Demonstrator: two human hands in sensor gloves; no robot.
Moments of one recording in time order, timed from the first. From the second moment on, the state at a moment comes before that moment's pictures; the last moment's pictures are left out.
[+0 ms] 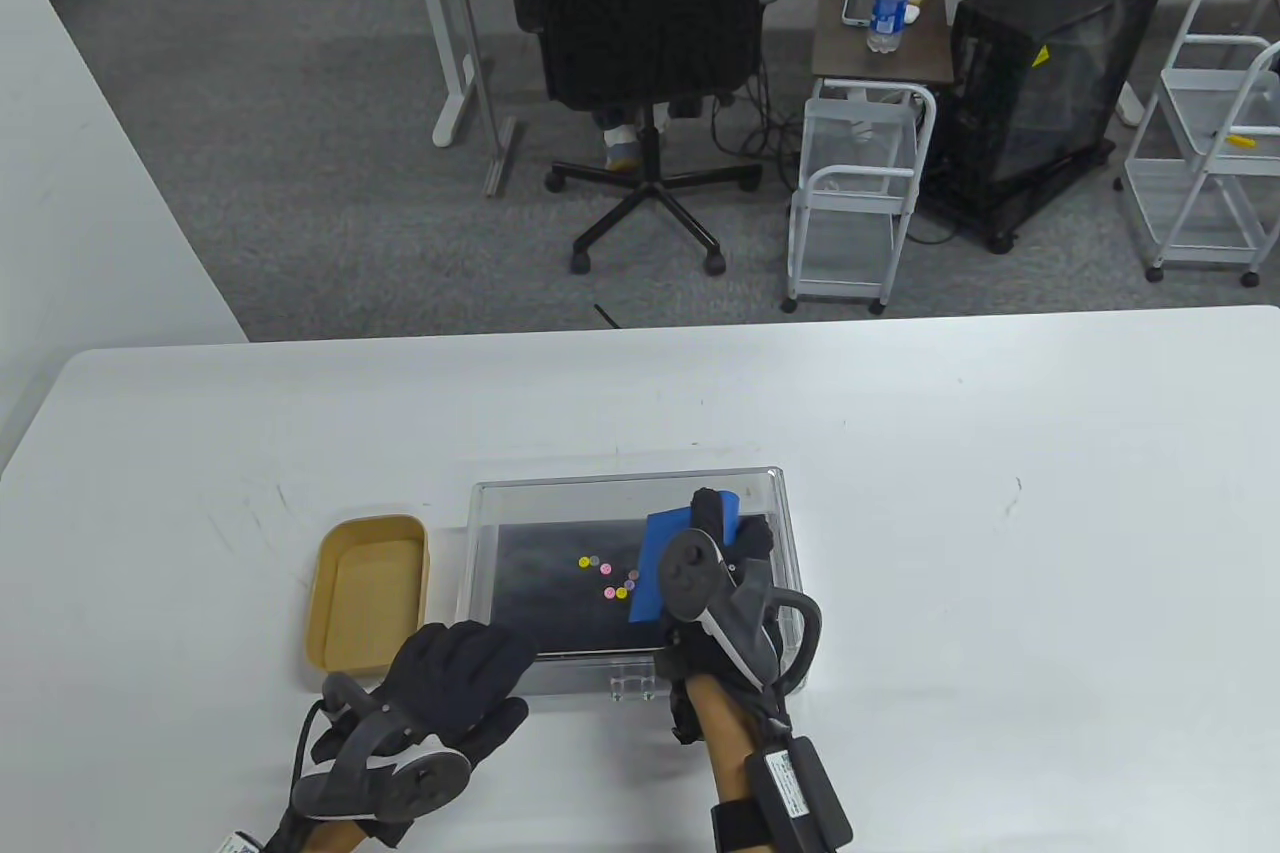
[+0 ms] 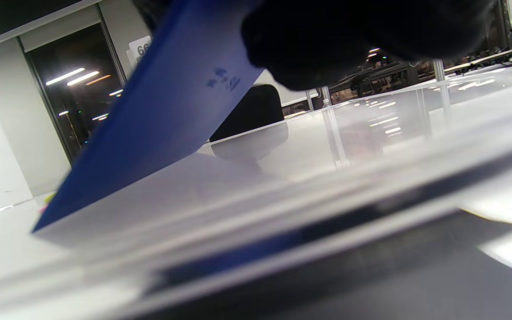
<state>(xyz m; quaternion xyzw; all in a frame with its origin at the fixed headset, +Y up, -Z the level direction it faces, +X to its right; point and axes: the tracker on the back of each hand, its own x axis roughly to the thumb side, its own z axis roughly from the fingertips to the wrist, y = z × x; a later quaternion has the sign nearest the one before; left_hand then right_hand) -0.239 -0.703 -0.279 0.16 -0.38 -0.05 0.91 0.010 -0.683 -0.361 -0.08 -0.08 0.98 0.16</state>
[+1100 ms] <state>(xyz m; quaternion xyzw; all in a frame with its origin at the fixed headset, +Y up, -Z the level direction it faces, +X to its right) -0.242 -0.702 -0.280 0.15 -0.37 -0.05 0.92 -0.081 -0.686 -0.382 0.01 -0.06 0.98 0.20</state>
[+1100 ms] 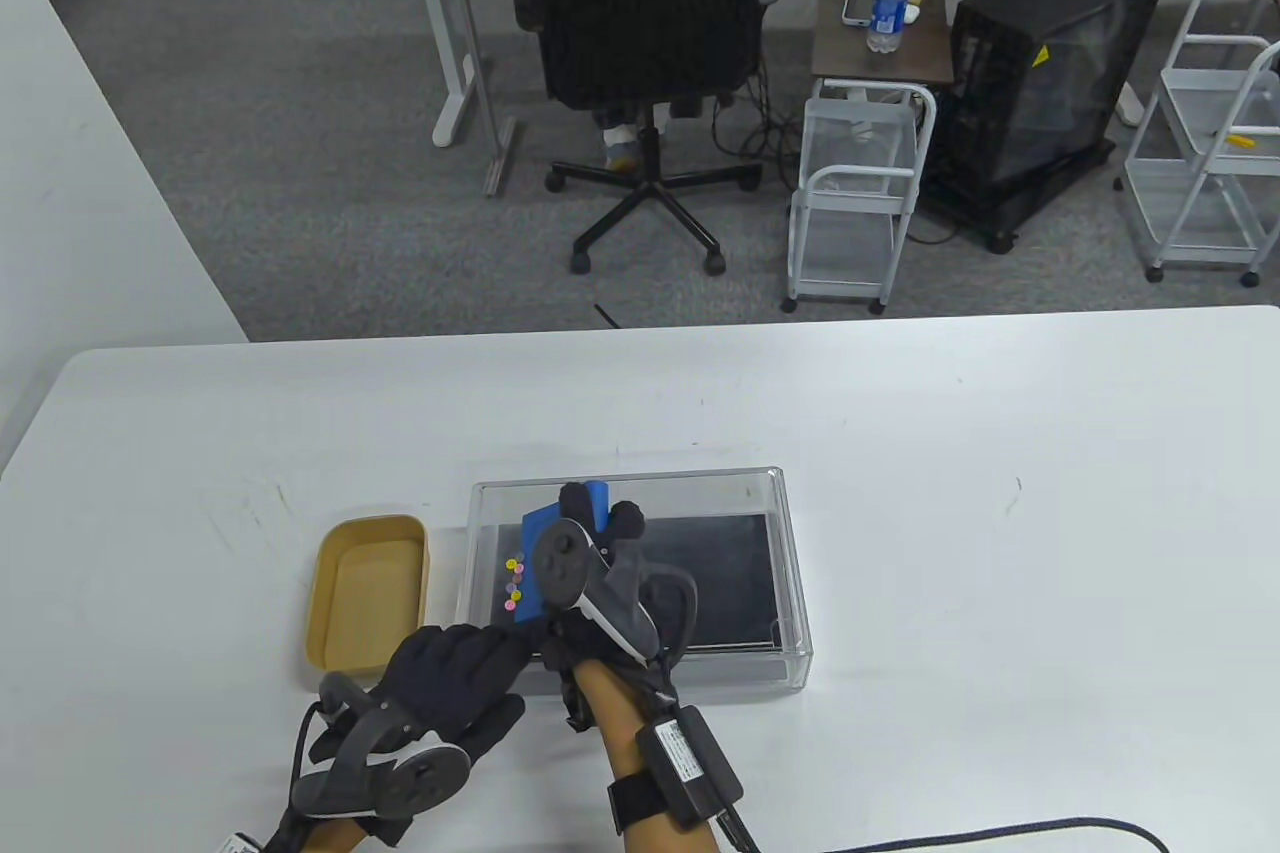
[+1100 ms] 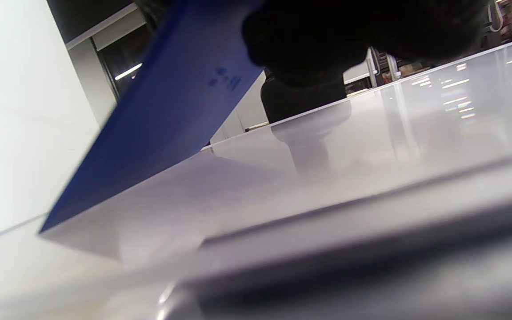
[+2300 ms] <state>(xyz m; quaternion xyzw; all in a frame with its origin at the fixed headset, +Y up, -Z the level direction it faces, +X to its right) -0.372 -0.713 -0.359 0.09 -0.04 -0.01 0.99 -0.055 -0.673 -0.363 0.02 -0.11 0.94 0.31</state>
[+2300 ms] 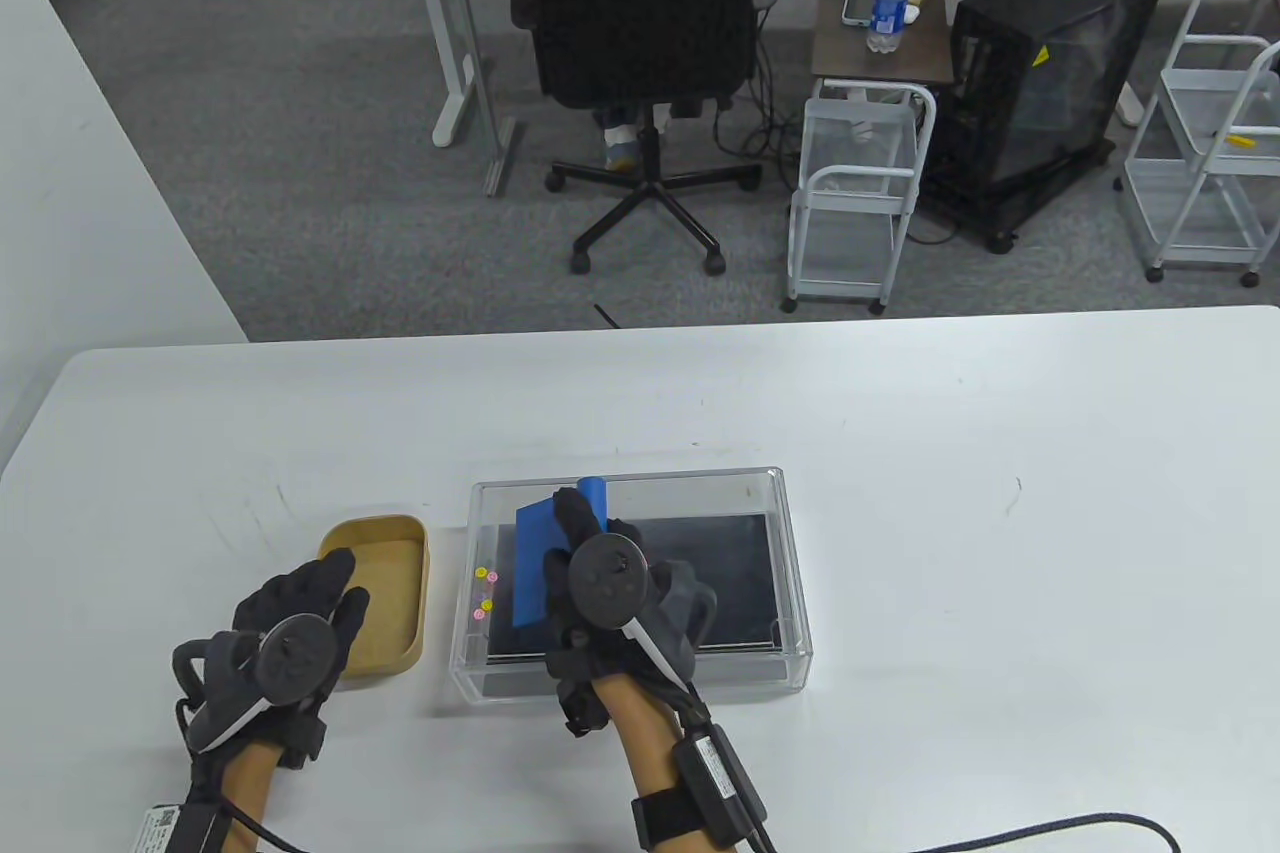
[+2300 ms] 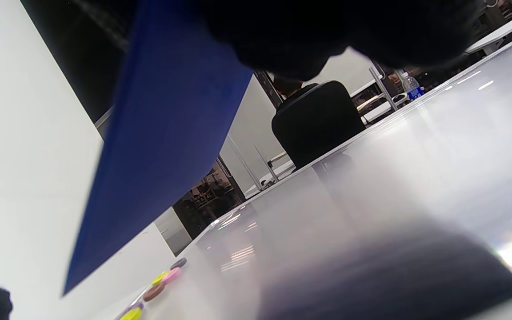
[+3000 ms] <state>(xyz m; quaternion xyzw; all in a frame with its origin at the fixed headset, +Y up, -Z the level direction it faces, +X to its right) -0.407 -0.761 -0.387 -0.08 0.14 0.07 0.98 -0.045 -0.678 -0.361 0.02 -0.13 0.93 0.34</state>
